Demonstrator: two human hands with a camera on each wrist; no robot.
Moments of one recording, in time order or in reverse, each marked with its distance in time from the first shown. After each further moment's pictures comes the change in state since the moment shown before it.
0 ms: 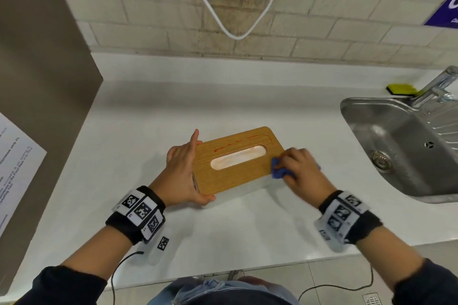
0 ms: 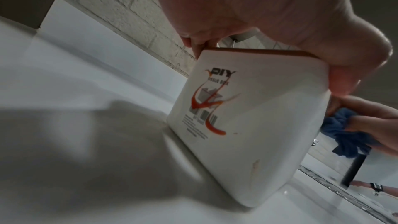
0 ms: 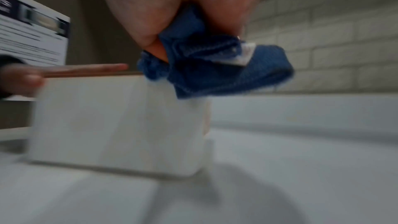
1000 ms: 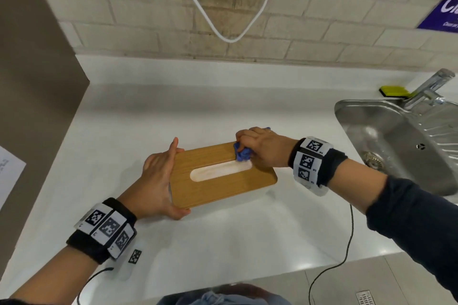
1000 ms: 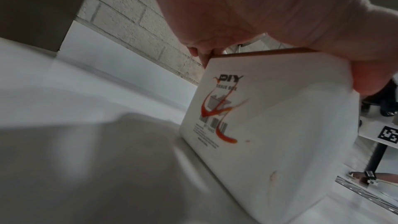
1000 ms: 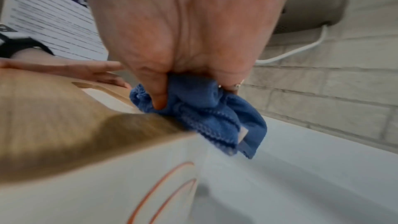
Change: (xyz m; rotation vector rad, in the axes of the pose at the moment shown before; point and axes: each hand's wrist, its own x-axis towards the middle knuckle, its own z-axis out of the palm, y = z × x) left_hand -0.008 -0.023 -0.019 0.036 -0.067 0.013; right_hand 0.107 -0.018 -0.012 -0.167 -0.327 -0.345
